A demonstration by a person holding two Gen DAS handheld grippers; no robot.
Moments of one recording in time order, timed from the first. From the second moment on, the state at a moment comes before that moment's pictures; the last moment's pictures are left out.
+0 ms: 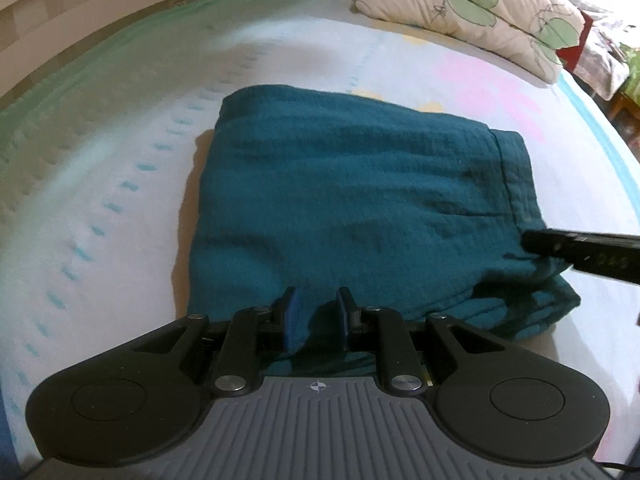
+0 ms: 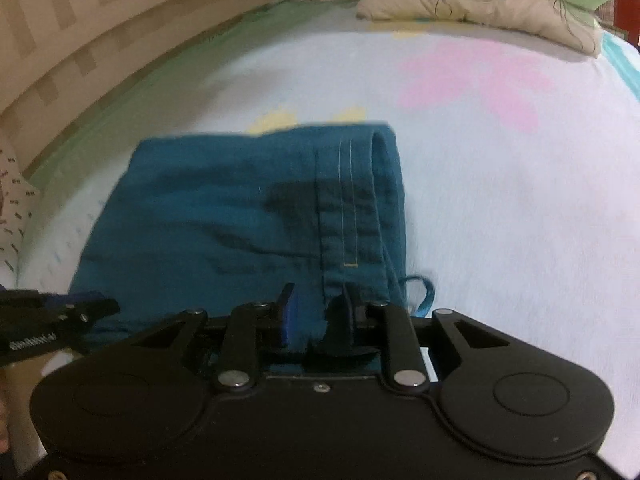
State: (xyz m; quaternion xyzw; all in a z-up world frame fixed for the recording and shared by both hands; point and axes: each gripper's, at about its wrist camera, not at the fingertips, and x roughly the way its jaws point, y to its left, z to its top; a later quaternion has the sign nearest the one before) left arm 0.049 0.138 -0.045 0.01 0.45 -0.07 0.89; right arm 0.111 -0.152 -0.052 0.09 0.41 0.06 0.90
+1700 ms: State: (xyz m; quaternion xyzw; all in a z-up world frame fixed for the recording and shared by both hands) left arm -0.095 0.085 0.040 0.01 0.42 0.00 0.91; right arm -0.036 -0.105 0.034 0.07 0.40 0.01 0.91
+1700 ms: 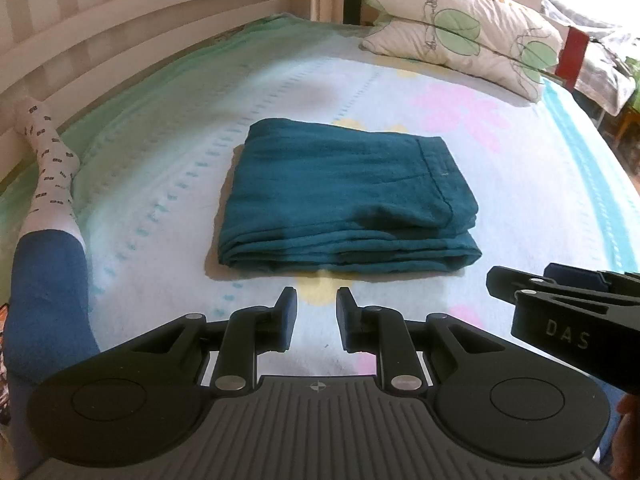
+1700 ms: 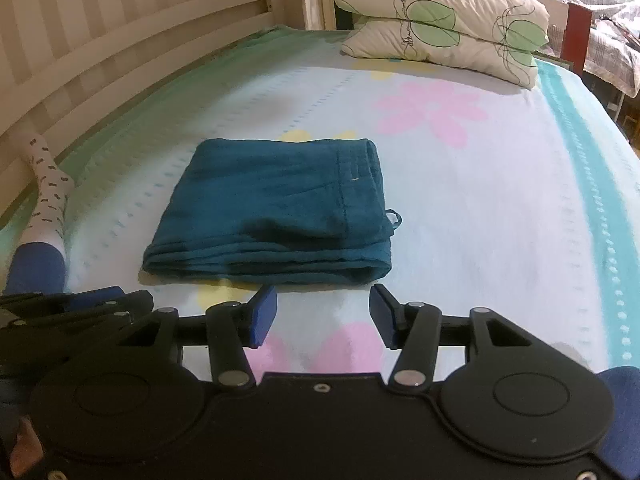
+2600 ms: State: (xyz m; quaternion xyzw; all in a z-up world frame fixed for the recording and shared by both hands) left arm -0.098 0.079 0.029 0.01 0.44 -0.01 0.90; right arm -0.037 -0.099 0.029 0.06 0.41 0.01 0.91
